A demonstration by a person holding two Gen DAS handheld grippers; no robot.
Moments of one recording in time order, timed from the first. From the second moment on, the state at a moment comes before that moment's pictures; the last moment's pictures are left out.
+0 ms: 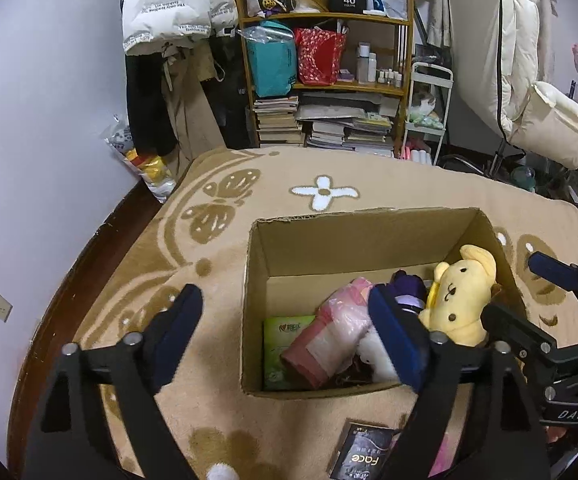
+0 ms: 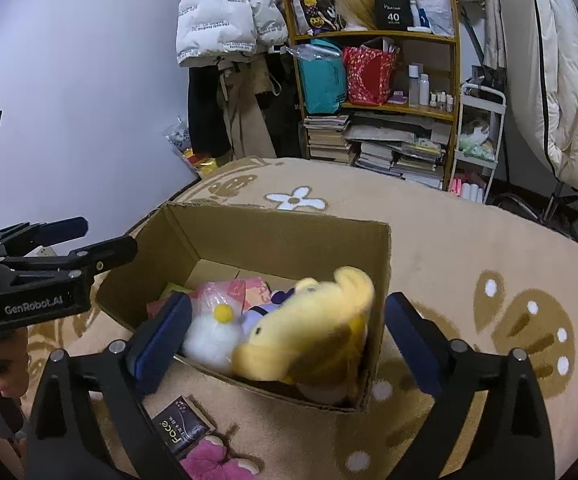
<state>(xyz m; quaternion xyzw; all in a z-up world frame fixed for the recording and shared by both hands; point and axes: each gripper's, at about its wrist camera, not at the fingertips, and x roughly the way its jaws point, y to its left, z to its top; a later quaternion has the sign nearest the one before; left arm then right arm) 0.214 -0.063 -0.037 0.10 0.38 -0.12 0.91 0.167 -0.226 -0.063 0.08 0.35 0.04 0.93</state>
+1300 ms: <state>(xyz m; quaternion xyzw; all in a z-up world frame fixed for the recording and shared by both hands) 0.099 0.002 -0.010 0.09 0.43 -0.10 0.89 0.040 -0.188 -0.034 0.11 0.39 0.03 0.91</state>
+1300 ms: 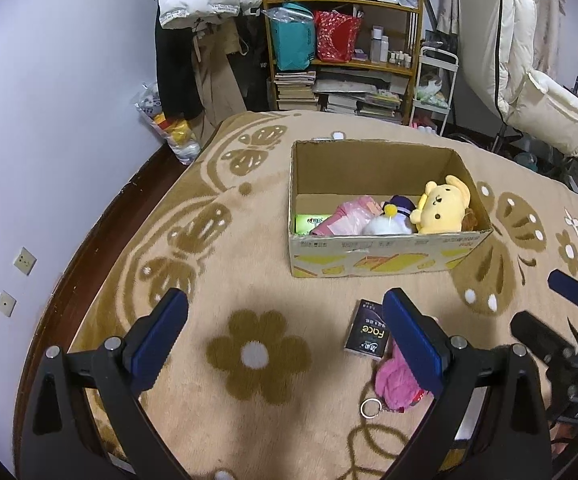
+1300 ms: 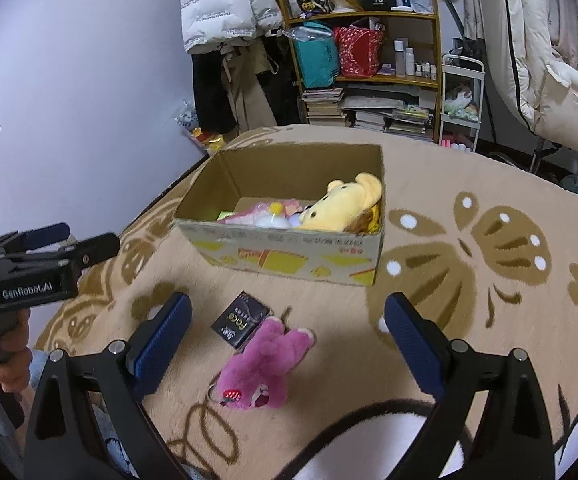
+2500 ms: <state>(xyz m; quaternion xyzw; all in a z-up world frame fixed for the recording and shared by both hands) 0.141 -0.032 -0.085 0.12 0.52 -0.13 0.83 0.082 -0.167 -0.118 0.11 0.49 0.04 0.87</state>
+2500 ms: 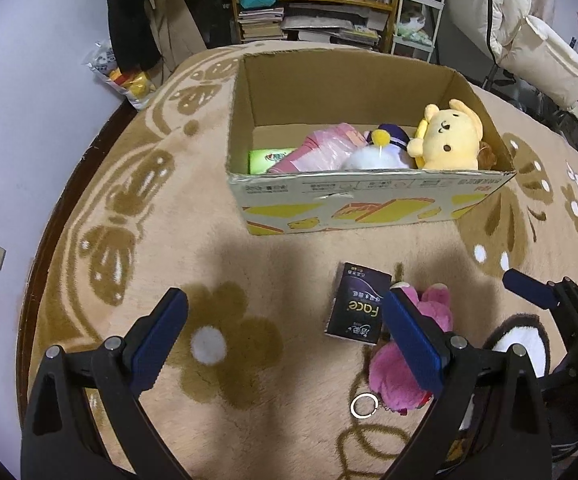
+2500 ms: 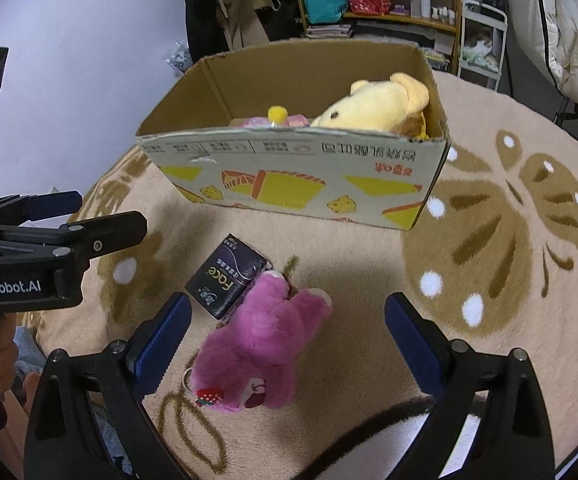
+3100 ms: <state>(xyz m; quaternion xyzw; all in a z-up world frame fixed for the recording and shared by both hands) 0.159 -0.041 -0.114 0.10 0.56 -0.15 0.81 0.094 -0.164 -0.147 0.10 0.53 0.05 0.84</state>
